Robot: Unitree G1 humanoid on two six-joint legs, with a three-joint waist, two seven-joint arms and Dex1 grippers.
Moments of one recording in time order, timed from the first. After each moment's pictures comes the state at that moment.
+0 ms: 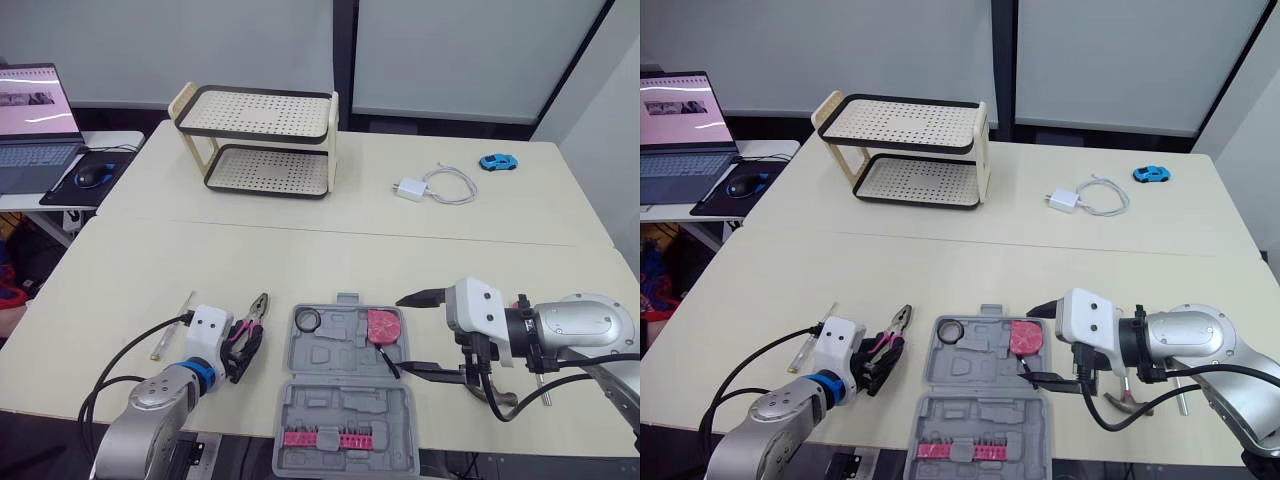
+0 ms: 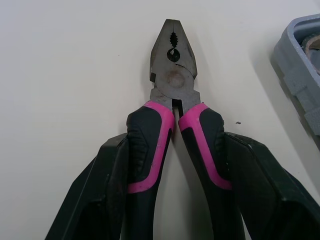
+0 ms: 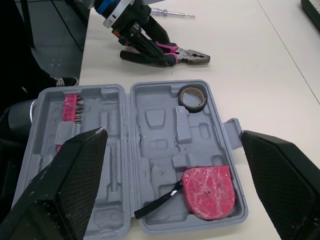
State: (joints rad) left arm 0.20 0.44 0.11 -0.38 -0.27 0.68 -0.38; right arm -0.17 -0.93 0.06 -0.78 0.52 0.70 0.93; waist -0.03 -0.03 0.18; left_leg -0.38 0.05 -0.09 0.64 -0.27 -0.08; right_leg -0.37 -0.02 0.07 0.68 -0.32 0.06
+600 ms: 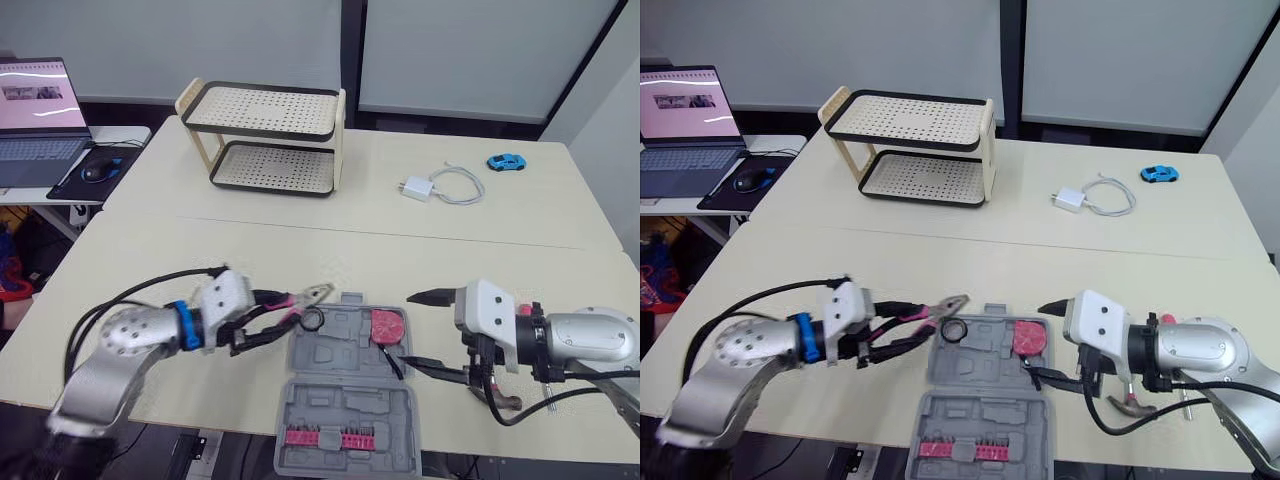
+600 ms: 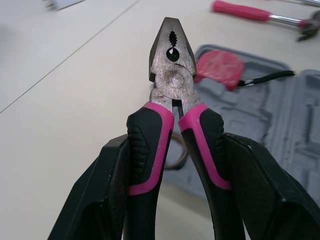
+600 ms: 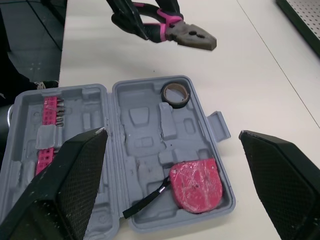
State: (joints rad) left arm -0.13 0.77 -0.06 -0.30 -0.31 0.29 -1.07; right arm -0.02 -0.94 -0.03 -0.86 0.53 0.71 0.83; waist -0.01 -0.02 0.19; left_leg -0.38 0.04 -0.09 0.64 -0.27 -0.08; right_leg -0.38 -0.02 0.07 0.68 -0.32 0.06
